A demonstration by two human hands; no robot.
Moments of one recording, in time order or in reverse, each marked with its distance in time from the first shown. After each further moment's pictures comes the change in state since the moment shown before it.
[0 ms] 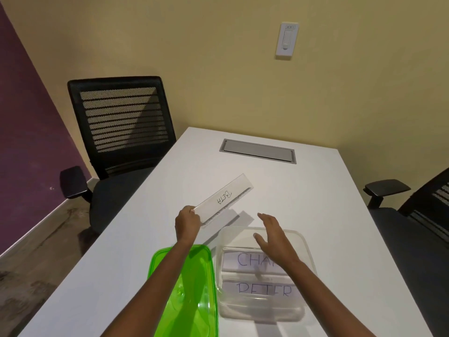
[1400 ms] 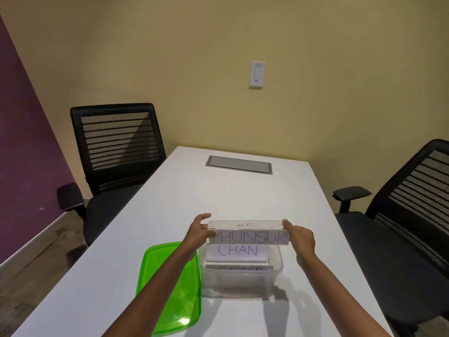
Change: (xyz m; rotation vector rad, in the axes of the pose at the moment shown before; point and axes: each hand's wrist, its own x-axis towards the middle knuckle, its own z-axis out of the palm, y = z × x) left_hand -0.115 0.020 -0.014 -0.225 -0.549 0.052; right_hand -0.089 0.028 -0.082 0.728 0.503 0.580
